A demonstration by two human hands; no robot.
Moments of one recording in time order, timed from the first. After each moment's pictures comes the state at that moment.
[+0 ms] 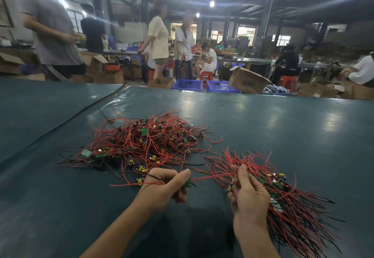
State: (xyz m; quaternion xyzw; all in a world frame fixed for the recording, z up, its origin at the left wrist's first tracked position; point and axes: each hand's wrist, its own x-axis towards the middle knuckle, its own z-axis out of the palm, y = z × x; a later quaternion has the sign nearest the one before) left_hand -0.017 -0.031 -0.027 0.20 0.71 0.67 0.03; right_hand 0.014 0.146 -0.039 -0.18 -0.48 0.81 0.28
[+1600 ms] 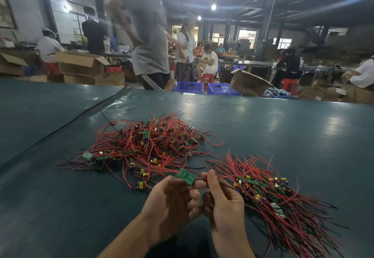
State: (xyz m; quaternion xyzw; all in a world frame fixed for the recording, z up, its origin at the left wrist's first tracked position) left_hand -0.006 -0.013 -0.032 0.04 0.35 0.88 0.33; right_hand 0.024 0.101 -0.036 -0.08 -0.50 0.85 0.15
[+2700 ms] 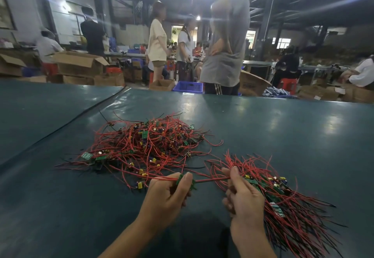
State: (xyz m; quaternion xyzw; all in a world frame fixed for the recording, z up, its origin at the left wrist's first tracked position) left_hand -0.011 -0.018 -0.048 0.23 0.76 0.58 -0.18; right_hand 0.016 0.135 -0.034 -0.20 -0.51 0.81 0.21
